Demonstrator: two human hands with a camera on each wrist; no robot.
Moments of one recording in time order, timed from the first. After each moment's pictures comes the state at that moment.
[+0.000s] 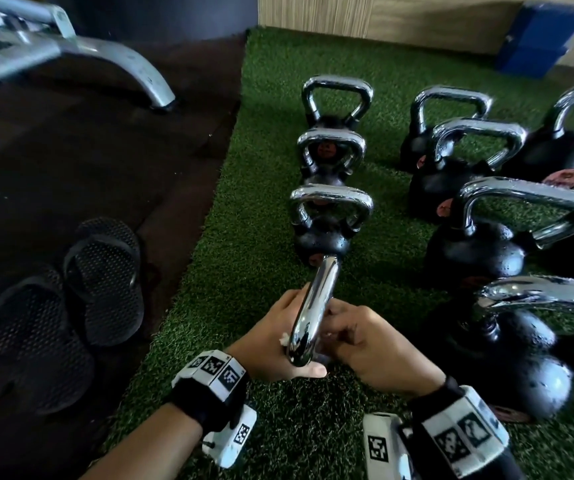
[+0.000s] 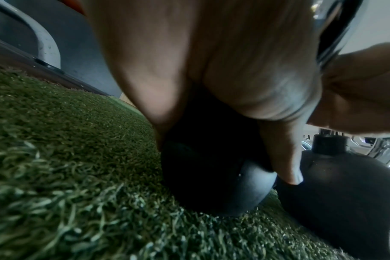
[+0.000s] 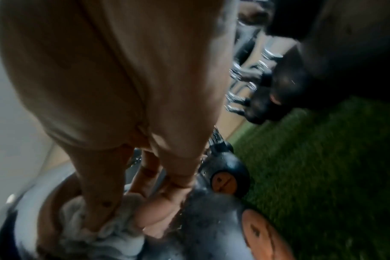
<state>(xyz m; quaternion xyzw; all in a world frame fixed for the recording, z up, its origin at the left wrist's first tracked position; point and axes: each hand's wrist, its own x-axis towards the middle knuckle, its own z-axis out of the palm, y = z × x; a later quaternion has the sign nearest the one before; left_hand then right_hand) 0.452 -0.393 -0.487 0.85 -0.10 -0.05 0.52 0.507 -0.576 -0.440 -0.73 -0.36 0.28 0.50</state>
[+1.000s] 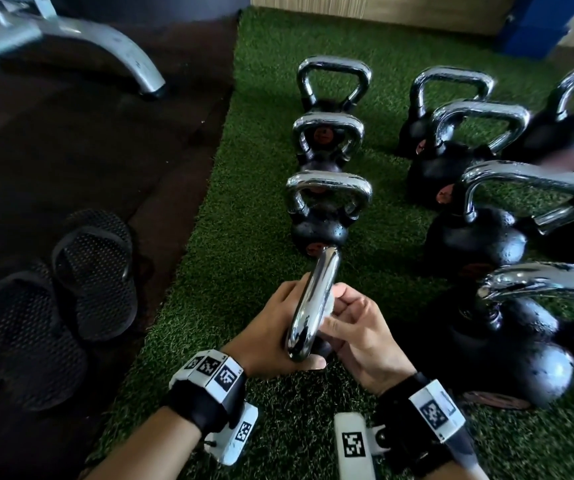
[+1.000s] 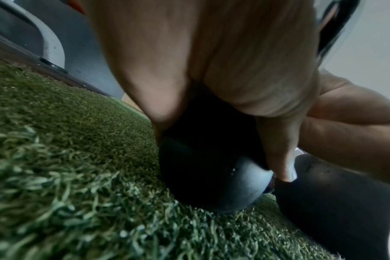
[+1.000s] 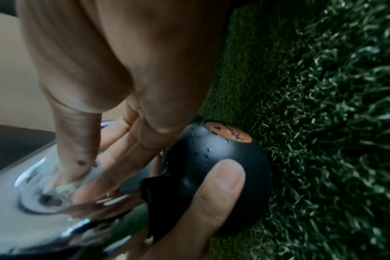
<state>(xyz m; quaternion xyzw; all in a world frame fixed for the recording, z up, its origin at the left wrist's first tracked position) 0.455 -0.389 -0.509 0.85 -0.13 0.04 0.50 0.499 -0.560 -0.475 -0.43 -0.11 0.31 0.84</state>
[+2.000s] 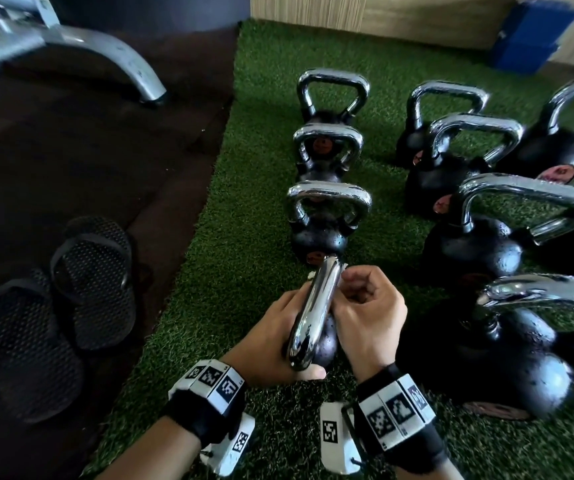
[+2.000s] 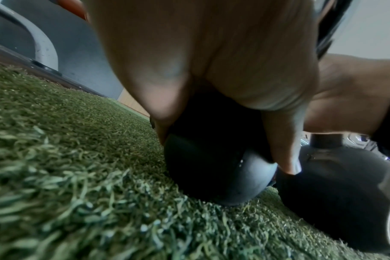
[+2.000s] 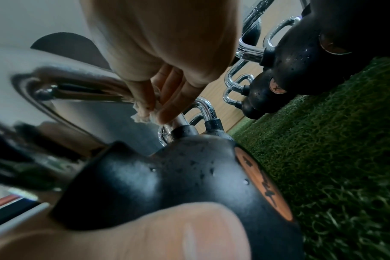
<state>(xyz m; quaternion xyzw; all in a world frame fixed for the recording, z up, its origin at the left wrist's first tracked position) 0.457 -0.386 -0.508 0.85 -0.14 0.02 0.50 0.510 -0.537 -0.458 -0.78 -0.06 -0.13 0.61</state>
